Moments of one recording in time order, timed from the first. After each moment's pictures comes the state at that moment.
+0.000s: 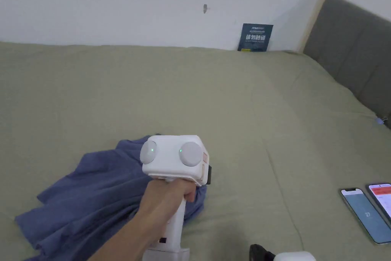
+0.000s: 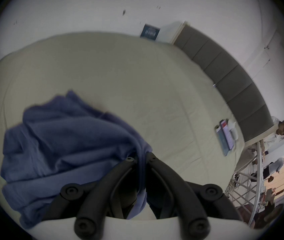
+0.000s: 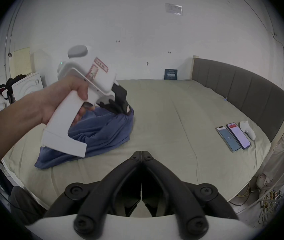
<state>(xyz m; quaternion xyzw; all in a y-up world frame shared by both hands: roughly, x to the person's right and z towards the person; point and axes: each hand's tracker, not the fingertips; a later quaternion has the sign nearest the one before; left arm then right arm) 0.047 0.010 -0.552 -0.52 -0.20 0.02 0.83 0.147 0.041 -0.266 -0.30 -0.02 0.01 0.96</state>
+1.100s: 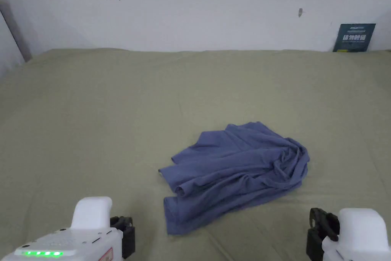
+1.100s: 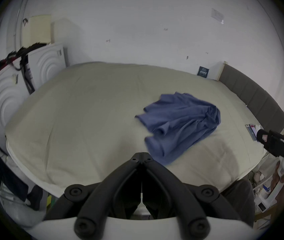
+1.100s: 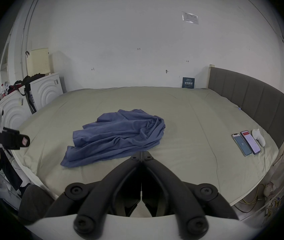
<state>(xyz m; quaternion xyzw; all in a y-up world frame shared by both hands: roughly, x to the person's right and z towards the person) -0.285 0.061 -0.228 -0.38 -0.01 0.07 0.92 0.079 0.063 -0.222 -0.26 0.06 0.00 0.97</state>
